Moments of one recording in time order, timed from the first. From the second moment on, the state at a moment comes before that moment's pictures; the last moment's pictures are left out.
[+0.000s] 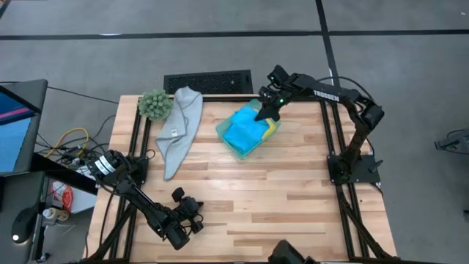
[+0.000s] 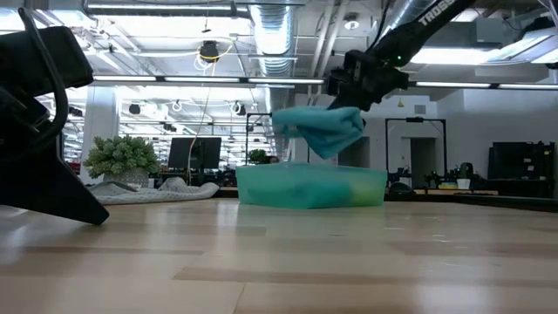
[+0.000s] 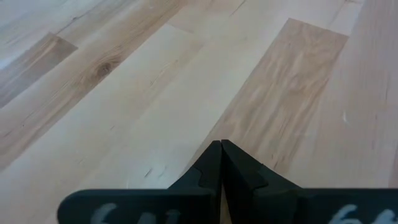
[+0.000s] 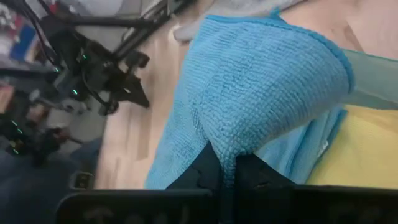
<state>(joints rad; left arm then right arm) -0.83 1.91 0.89 -0.39 -0.87 -1.34 -0.74 1.76 1.30 -0.65 -0.96 -0.22</state>
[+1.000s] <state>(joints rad) -0.83 1.91 0.89 -0.40 -0.87 -1.35 -0.74 1.89 1.33 -0.71 -0.31 -0.26</state>
